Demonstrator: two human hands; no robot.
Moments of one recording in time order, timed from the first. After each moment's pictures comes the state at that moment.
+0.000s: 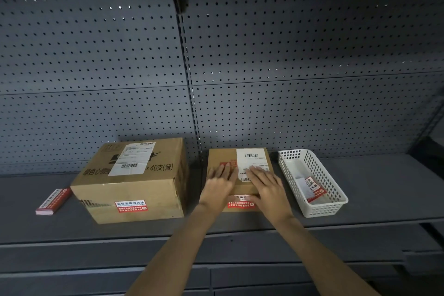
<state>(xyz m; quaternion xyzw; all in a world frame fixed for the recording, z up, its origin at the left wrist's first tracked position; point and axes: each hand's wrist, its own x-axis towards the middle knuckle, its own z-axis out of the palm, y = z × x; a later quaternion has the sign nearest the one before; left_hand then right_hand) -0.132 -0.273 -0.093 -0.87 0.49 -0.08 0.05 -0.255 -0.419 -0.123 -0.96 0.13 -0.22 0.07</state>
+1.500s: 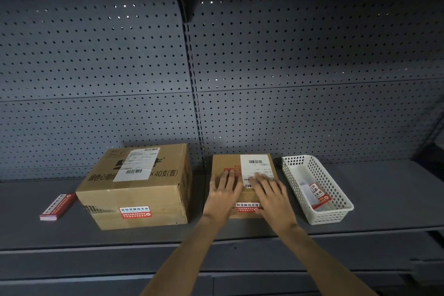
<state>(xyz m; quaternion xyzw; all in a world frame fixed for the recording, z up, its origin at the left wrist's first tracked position) -0.137 -0.267 -0.108 -0.87 0.47 -0.09 0.08 -0.259 -0.410 -0.122 -0.98 0.16 -0.12 -0.01</state>
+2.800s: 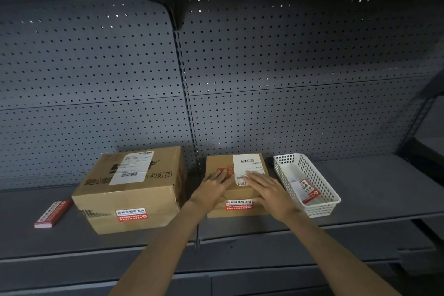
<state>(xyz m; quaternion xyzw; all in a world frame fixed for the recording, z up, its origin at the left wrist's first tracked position) -0.107 -0.260 -0.077 -0.82 0.56 -0.01 0.05 -0.270 -0.443 -0.110 -0.98 0.04 -0.15 0.10</state>
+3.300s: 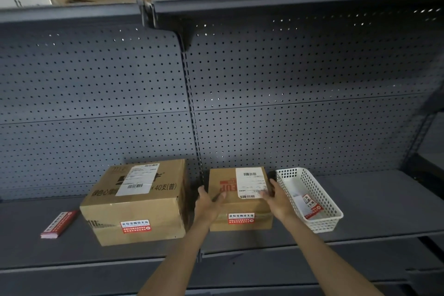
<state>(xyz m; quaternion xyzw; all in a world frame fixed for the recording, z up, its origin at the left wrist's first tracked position) -0.139 -0.251 -0.067 -0.84 0.15 0.16 -0.50 -0.260 -0.431 -0.076 -0.77 0.31 -0.19 0.52</state>
